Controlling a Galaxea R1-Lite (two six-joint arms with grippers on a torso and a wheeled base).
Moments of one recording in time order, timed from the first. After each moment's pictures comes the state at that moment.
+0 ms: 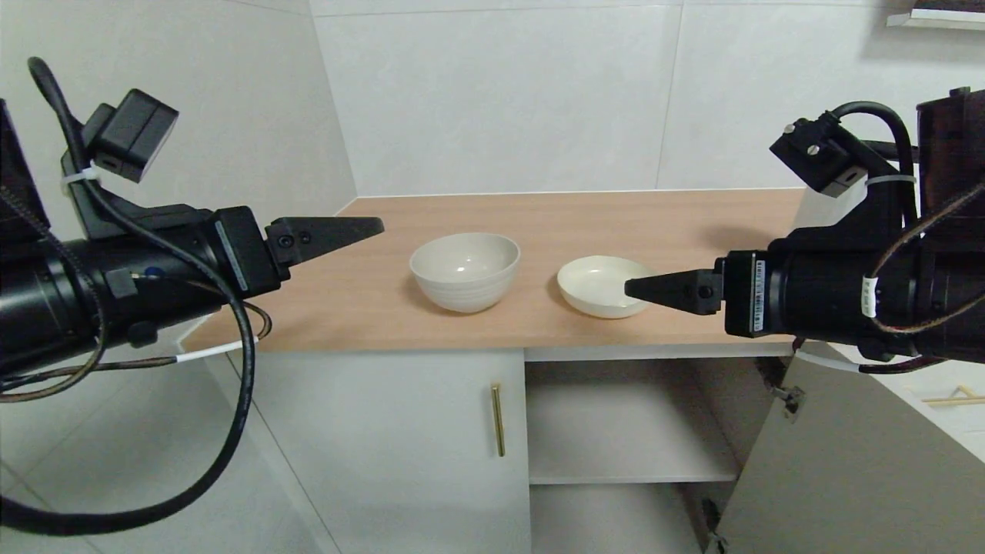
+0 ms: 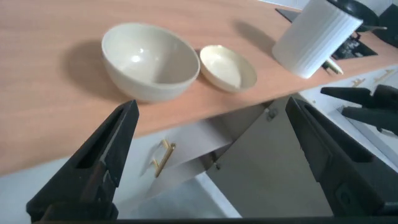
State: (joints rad) left arm -0.30 1.36 -0.91 -0.32 -0.33 -0.38; right arm 0.68 1.46 -1.11 -0.04 -0.03 0.30
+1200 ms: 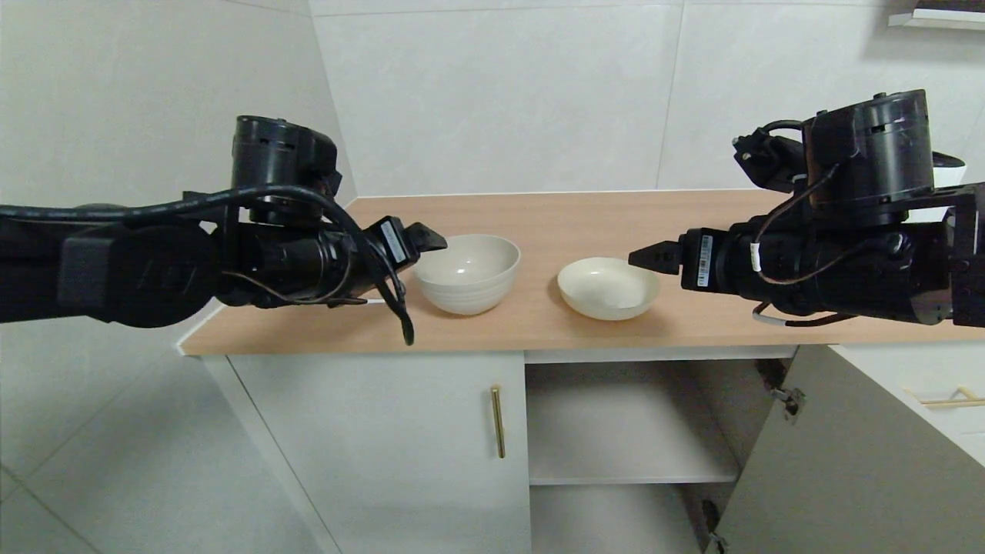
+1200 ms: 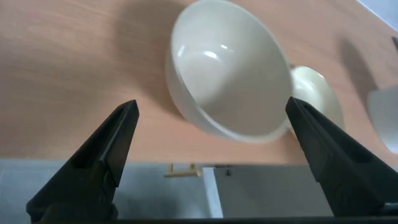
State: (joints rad) left arm -0.39 1.80 -1.32 -0.03 0.08 -0.65; right arm 0.58 1.64 -1.23 -0.04 -0.20 0.34
